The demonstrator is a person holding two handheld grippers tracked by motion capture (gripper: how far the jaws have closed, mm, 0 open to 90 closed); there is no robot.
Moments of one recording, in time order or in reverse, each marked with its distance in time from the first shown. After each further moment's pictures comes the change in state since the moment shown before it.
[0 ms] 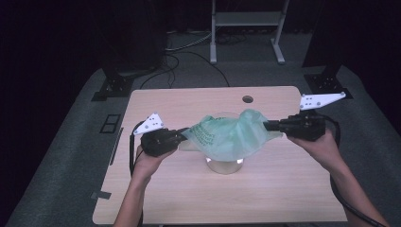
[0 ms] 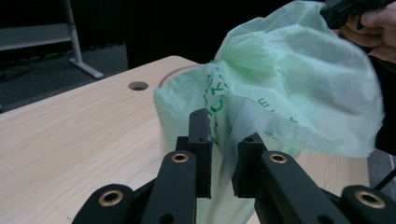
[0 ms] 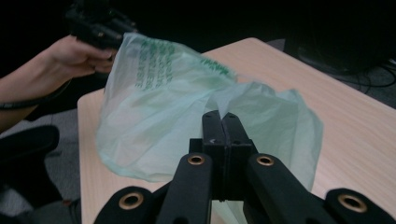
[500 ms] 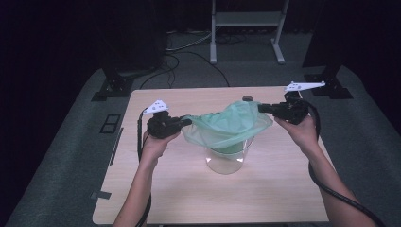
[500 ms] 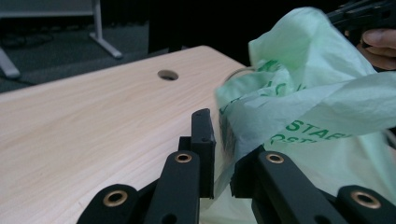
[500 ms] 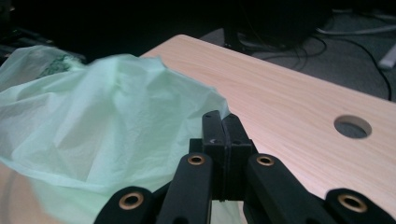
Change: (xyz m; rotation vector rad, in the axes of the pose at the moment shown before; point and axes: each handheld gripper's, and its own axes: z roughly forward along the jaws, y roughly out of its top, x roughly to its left) left arm 0.048 0.003 0.040 0.063 0.077 -0.131; right arm -0.061 -0.002 0.045 0.009 -0.227 0.198
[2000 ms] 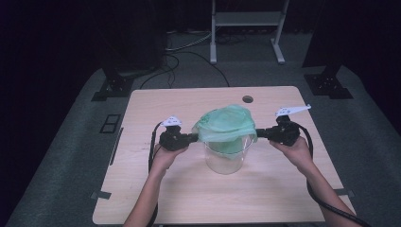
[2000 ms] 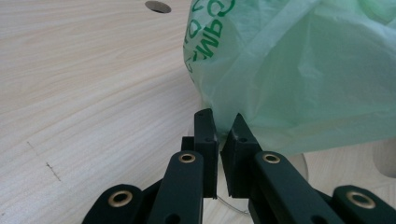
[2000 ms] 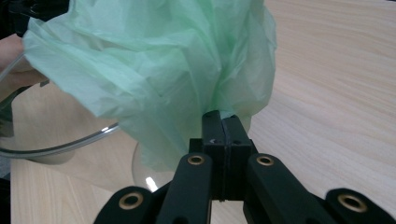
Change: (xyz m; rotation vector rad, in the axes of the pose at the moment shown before) left arm 0.001 -0.055 0.037 0.147 -0.040 -0.038; right arm 0.002 -0.067 0.025 0.120 0.120 0.023
